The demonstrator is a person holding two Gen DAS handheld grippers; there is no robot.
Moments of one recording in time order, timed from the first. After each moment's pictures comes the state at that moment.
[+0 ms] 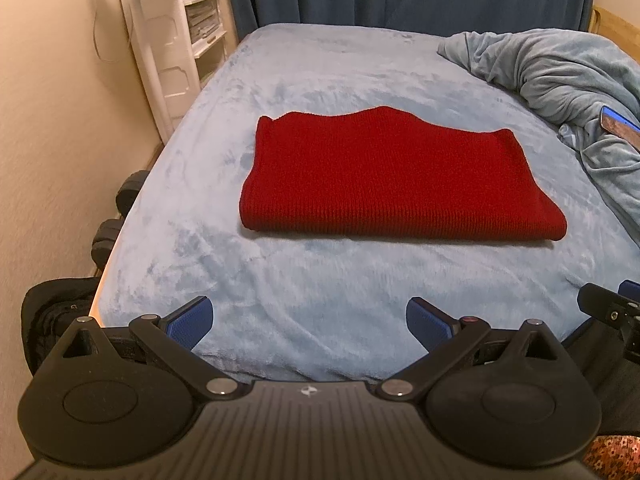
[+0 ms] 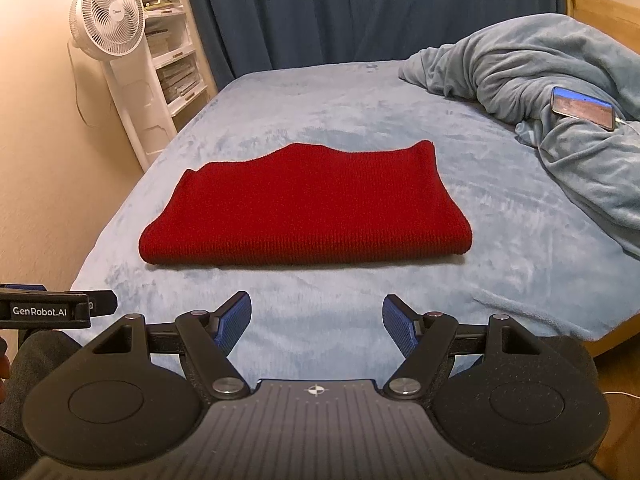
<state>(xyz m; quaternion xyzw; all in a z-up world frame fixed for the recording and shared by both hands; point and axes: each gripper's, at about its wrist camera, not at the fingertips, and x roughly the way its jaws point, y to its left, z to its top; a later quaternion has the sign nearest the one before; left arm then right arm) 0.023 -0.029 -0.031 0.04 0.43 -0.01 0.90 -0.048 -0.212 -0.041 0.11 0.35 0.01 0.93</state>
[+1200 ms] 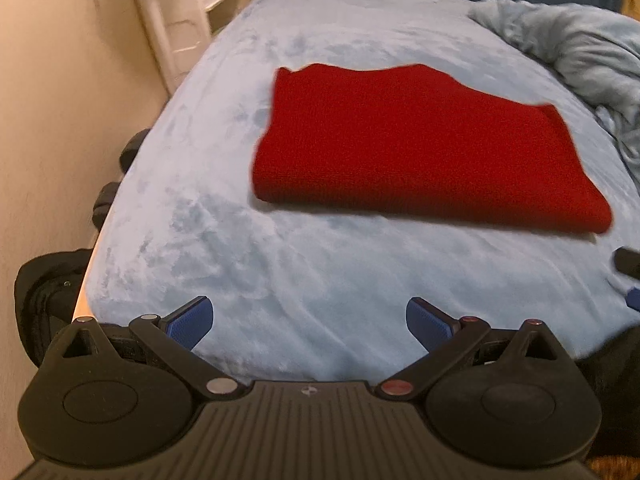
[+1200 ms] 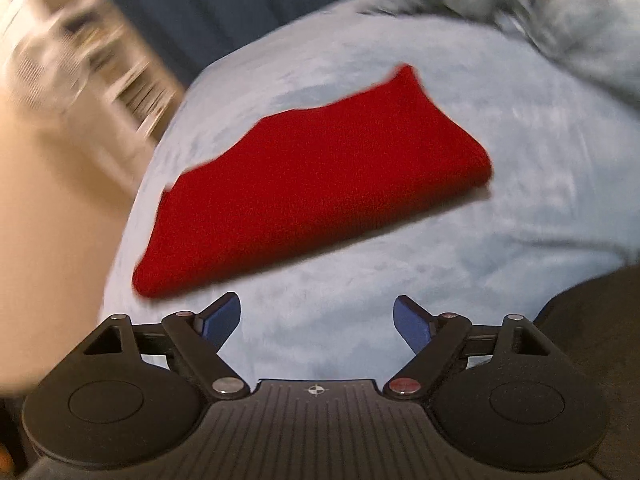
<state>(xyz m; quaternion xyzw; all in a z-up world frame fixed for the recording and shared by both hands) 0.086 -0.009 -0.076 0.03 0.49 0.03 0.87 0.033 -0.282 -0.106 0.33 0.40 -0.02 0.85</state>
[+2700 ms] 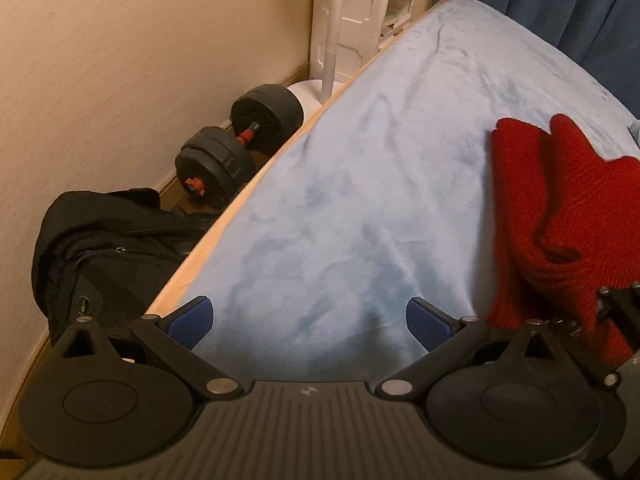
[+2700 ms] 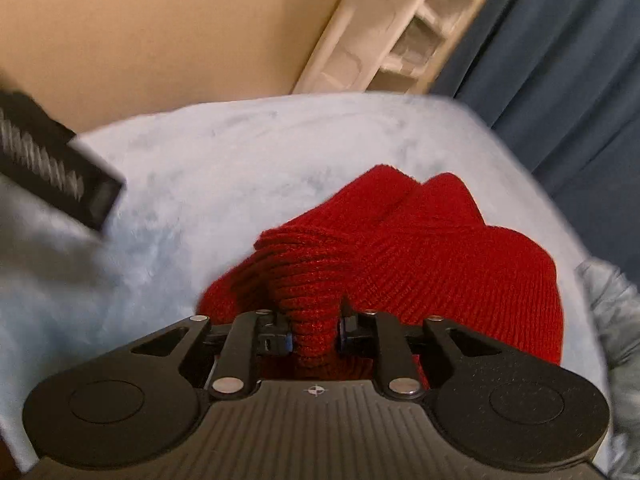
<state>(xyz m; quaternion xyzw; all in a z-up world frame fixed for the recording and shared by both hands) 0.170 0.178 -0.132 -0.12 0.48 0.20 0.85 0.177 0.071 -0.178 -0.30 0.30 0.20 0.89</state>
